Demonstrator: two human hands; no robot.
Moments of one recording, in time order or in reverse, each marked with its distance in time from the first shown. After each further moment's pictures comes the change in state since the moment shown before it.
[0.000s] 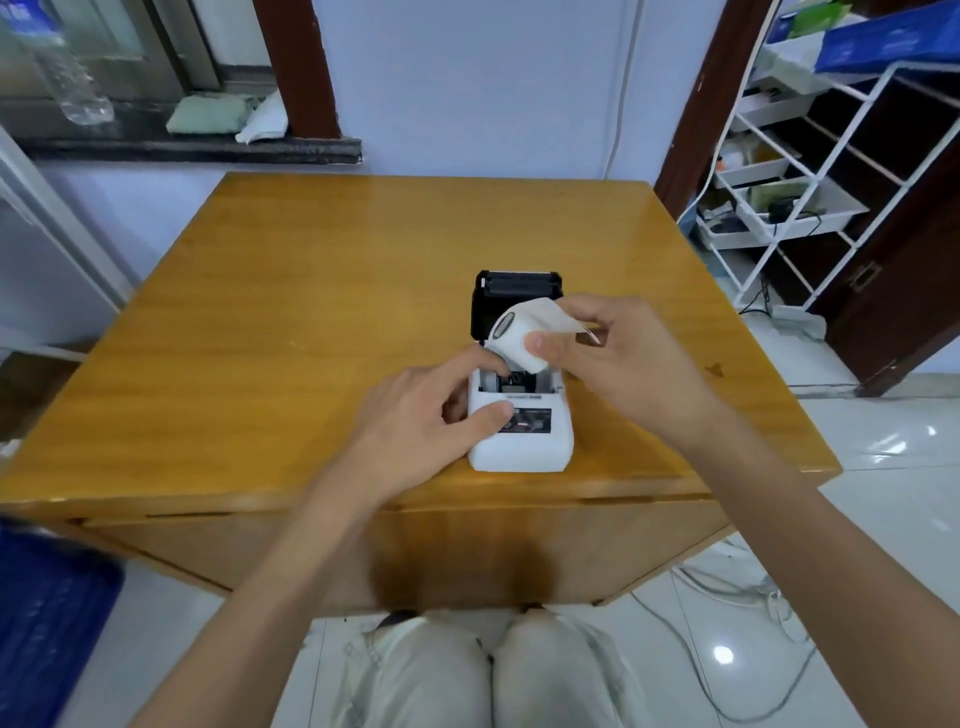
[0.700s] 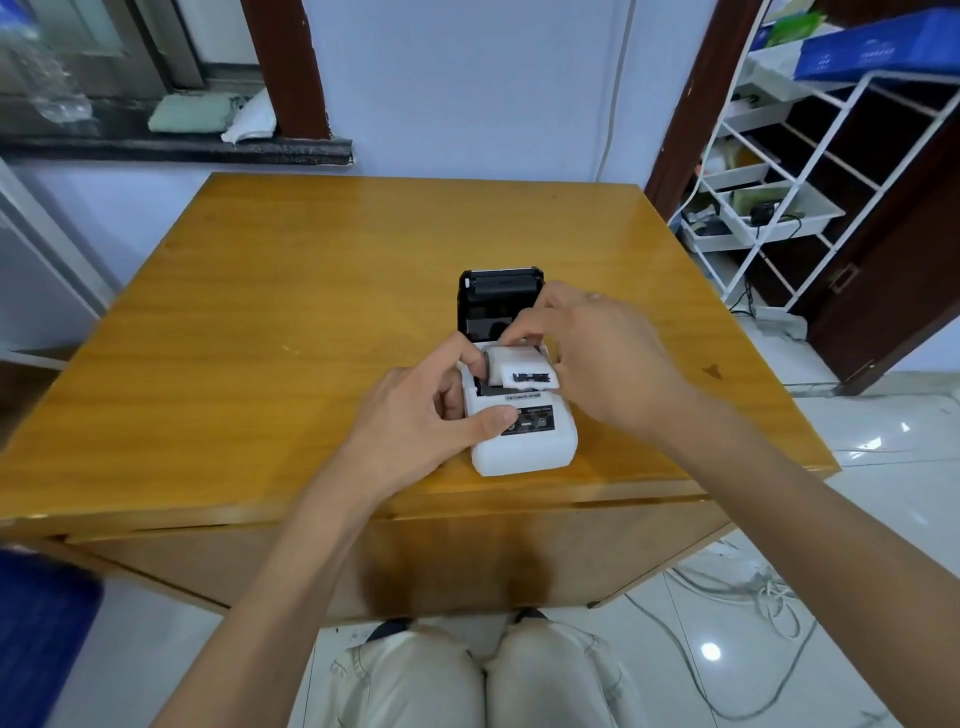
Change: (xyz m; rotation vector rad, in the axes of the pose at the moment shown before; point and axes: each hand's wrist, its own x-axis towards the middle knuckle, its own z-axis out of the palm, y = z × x) left_hand 0.003 -0.004 -0.004 -0.337 -0.024 -0.048; right_hand 0.016 -0.018 0.013 -0.869 -0.093 -0.147
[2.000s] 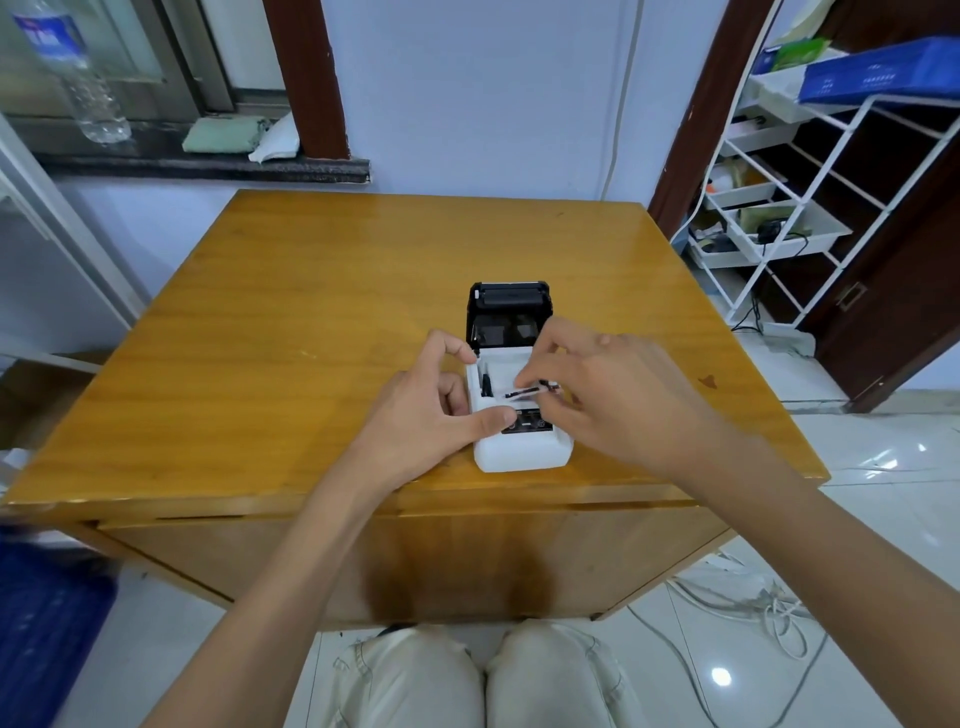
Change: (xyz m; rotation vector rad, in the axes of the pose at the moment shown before) left_hand 0.000 0.006 0.002 -0.098 0.053 -0.110; right_hand -0.033 0.000 -0.006 -0.110 0.059 -0.208
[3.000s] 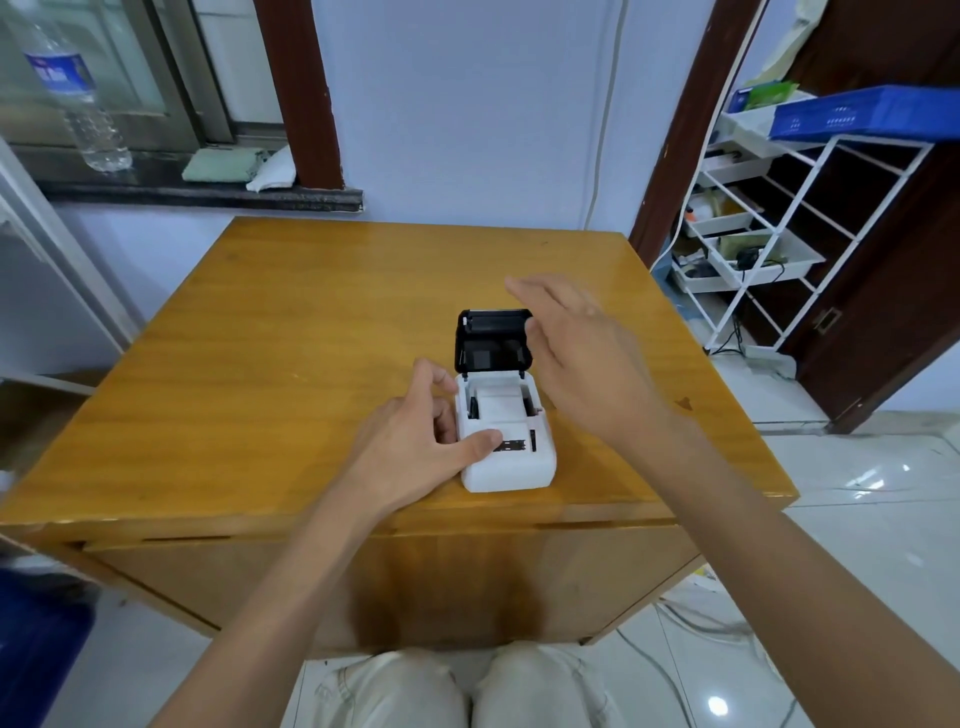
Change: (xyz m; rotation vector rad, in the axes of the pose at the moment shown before) left_hand -0.001 -0.001 0.005 0.307 0.053 0.014; right_hand 0.034 0.007 -0.004 0.114 0.255 0.200
